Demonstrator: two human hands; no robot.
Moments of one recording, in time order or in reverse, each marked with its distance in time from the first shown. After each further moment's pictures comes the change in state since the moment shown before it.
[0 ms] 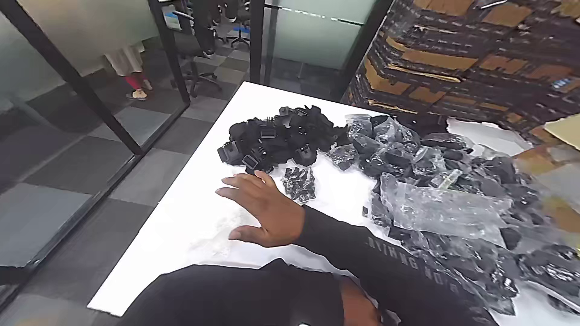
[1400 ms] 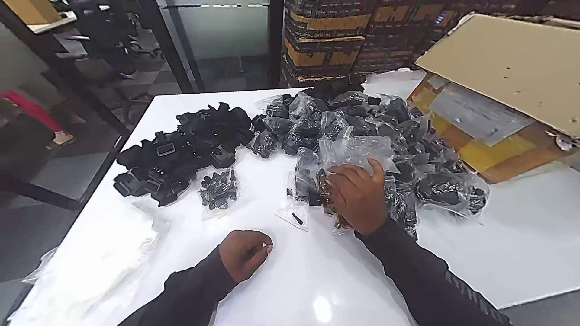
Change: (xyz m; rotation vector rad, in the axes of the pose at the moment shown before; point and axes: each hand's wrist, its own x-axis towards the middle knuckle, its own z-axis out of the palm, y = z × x) left_hand -0.025 -0.076 -0.011 -0.153 0.691 -0.115; right_hand -0.338 0.067 -0.089 -0.859 0.634 0.658
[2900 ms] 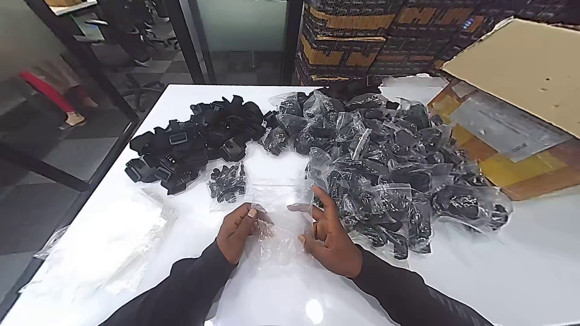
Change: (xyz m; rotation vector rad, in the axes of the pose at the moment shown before) left_hand 0.011 0.009 -0.006 -0.520 0.423 -0.300; right_hand -0.036 -0.084 0.012 1.490 -0.443 0.326
